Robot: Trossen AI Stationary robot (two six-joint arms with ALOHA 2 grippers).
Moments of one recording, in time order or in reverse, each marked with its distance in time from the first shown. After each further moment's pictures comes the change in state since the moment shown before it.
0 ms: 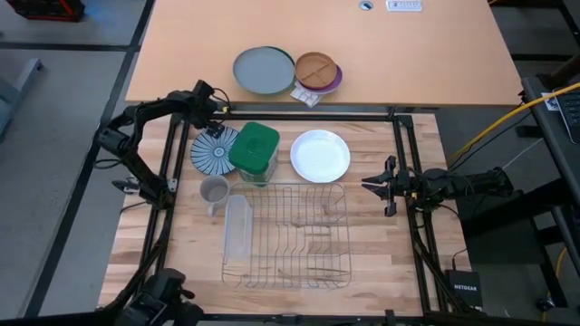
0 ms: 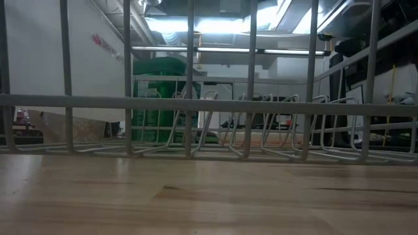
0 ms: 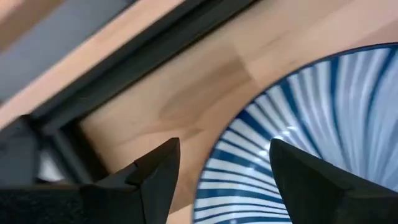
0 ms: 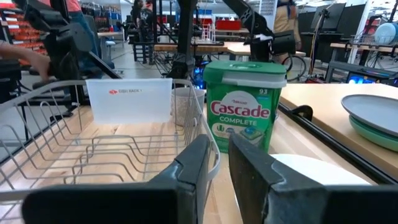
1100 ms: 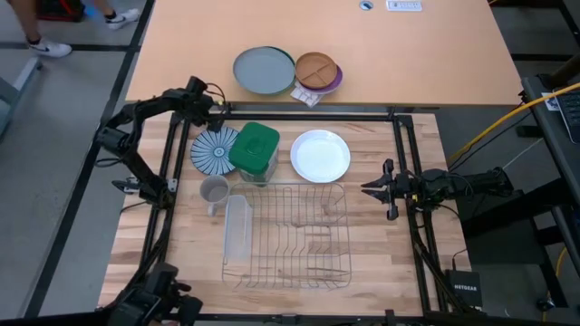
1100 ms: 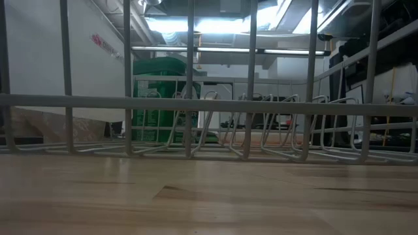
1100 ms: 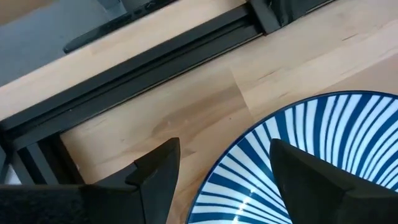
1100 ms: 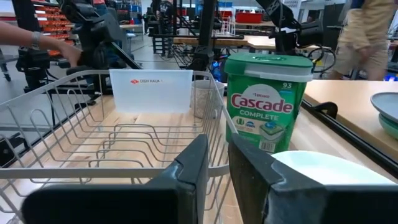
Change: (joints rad) left arm 0.072 0.017 0.000 0.060 0.122 -0.058; right arm 0.000 0.000 0.000 -0.028 -0.087 0.001
